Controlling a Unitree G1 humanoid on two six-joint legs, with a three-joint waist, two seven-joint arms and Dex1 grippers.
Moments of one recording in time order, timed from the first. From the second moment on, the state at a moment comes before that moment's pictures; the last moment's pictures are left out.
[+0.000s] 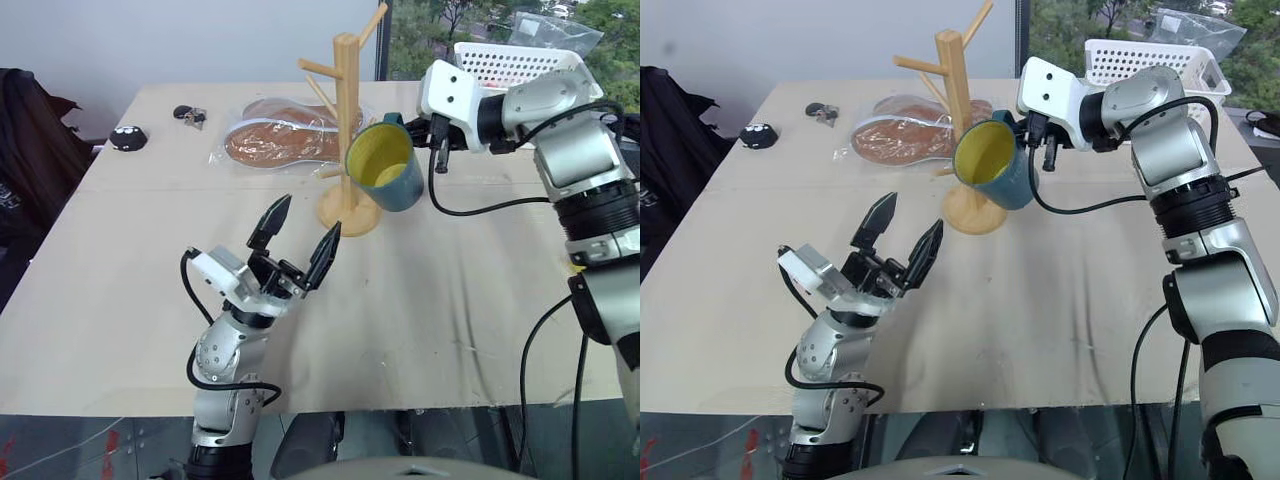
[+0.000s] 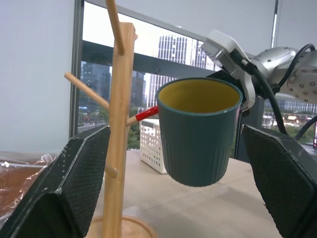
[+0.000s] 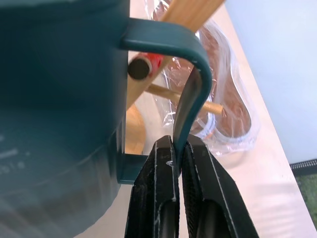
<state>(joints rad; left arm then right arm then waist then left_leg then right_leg) 0.04 0.11 -0.01 -0.39 -0.42 -0.23 -0.59 -1.21 -0.57 0.32 0.42 0.00 0.22 1.15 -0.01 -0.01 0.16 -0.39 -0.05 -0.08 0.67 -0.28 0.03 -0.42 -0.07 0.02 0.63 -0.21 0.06</state>
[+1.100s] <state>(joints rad) 0.17 0.40 -0.04 -0.43 -0.38 0.21 -0.54 -0.09 -0.51 -0.18 -0.26 0.34 0.48 0.92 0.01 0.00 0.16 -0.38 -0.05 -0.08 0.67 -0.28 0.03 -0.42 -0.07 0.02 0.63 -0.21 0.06</state>
